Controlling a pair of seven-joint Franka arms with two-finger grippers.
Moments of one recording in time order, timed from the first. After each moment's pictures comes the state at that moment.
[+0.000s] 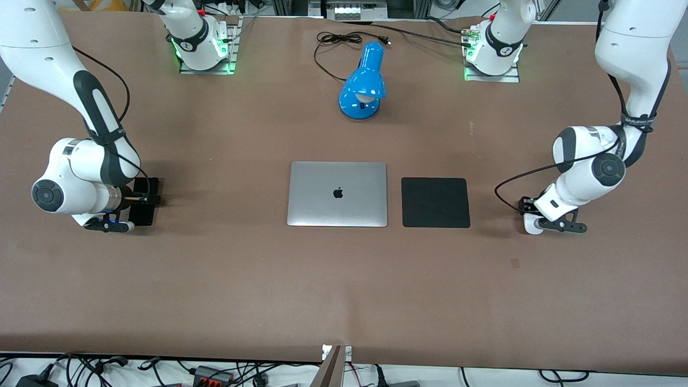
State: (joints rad) left arm 0.17 0.48 -0.08 -2.07 0.13 2.54 0.12; right arm -0.16 0.62 0.00 -1.85 -0.08 2.20 -0.04
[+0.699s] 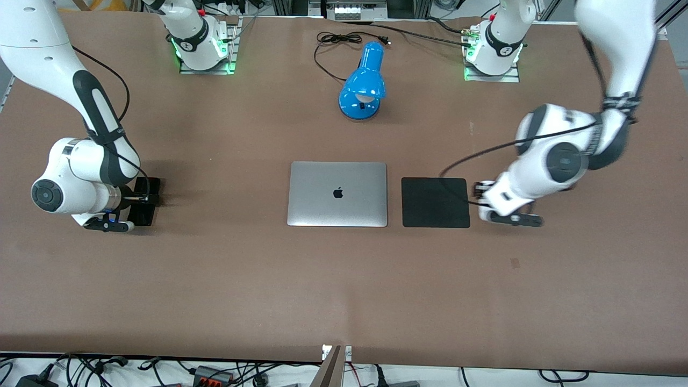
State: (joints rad) left arm 0.09 0.40 -0.37 -1.89 0.13 2.15 -0.26; right arm -0.17 0.62 0.00 -1.85 -0.08 2.19 -0.04
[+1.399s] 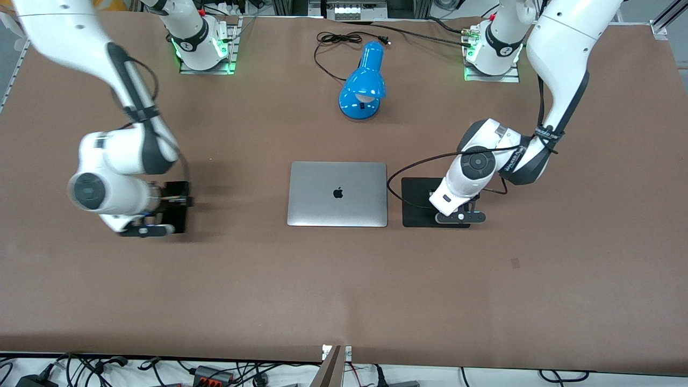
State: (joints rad) left arm -0.02 0.57 -0.37 -1.95 0.34 2.36 -0.63; right arm 0.10 0.52 0.07 -1.80 -0.03 2.10 0.17
